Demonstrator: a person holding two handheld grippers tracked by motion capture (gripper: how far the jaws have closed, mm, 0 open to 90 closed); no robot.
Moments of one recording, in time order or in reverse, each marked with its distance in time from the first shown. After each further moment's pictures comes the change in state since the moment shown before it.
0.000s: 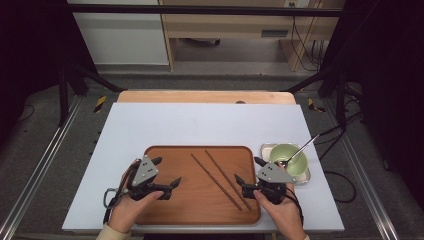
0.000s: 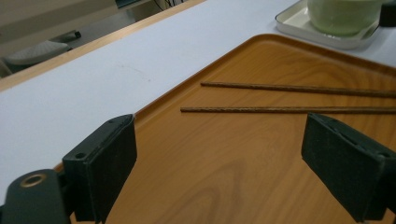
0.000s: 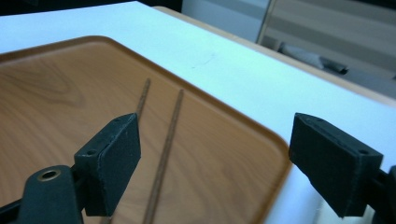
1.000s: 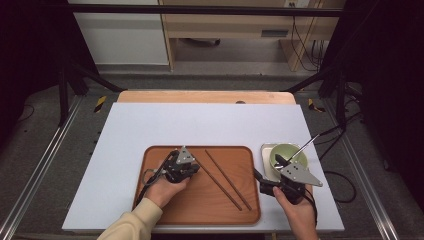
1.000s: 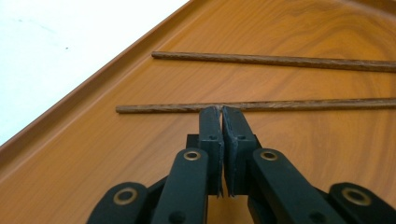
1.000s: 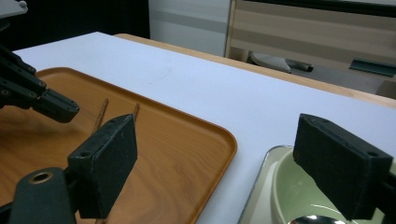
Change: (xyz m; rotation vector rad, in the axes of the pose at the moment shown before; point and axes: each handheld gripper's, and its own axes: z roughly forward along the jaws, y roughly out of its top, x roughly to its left) left arm -0.008 0.014 0.097 0.250 -0.124 -0.013; right arm -0.034 -0.015 -0.026 -0.077 -0.108 0.148
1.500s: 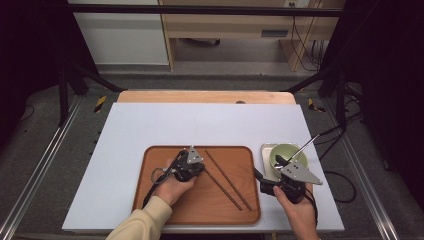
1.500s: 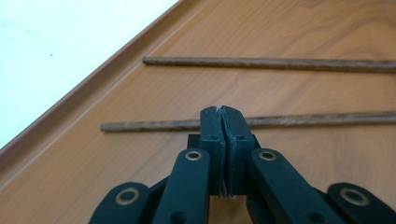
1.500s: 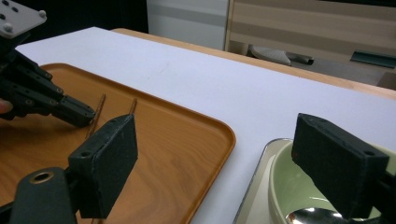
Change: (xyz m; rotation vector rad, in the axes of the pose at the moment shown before) left arm -0.007 0.009 0.023 0.024 0.018 0.035; right arm -0.002 -0.001 0.002 0.028 0.001 0.010
